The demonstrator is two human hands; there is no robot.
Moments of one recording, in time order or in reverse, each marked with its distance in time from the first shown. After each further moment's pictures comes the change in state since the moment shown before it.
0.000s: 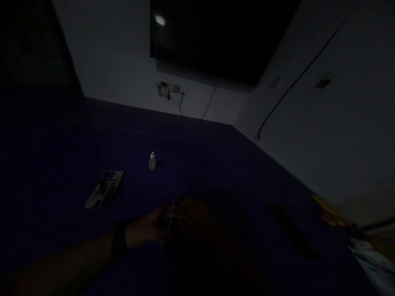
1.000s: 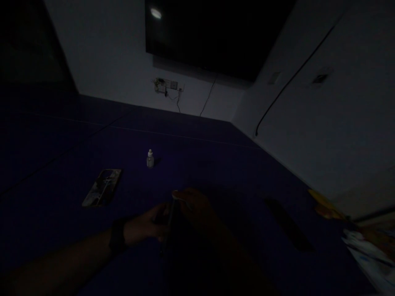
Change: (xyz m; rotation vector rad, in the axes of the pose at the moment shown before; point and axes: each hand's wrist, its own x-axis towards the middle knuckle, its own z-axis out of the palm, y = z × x) left_hand -0.002 0.001 0.002 0.018 0.037 -0.015; right_hand -0.002 0.010 0.005 0.074 0.006 0.306
